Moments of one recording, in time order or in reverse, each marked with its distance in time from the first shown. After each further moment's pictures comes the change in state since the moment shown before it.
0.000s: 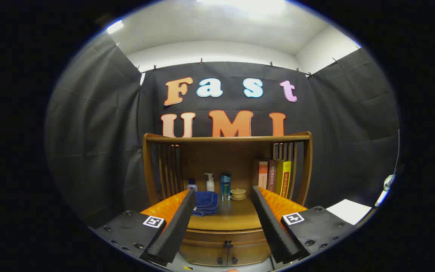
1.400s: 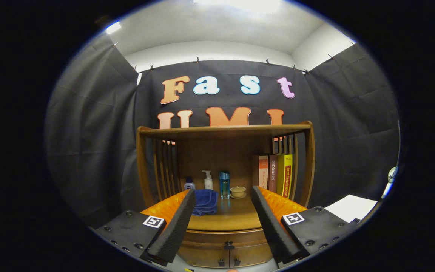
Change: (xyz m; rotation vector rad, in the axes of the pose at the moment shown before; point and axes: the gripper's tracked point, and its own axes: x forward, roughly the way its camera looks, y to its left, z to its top) arm 0.011 -0.009 -0.056 0.030 -0.023 -0.022
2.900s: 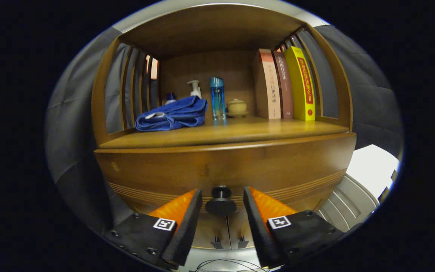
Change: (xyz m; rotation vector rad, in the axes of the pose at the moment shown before) arm 0.064 -0.035 -0.387 0.039 0.378 0.008
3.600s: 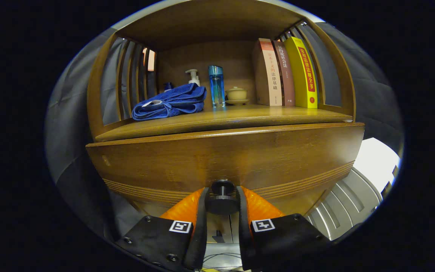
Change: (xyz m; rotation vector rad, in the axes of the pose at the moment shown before) arm -0.009 0.001 -0.014 0.011 0.045 -0.007
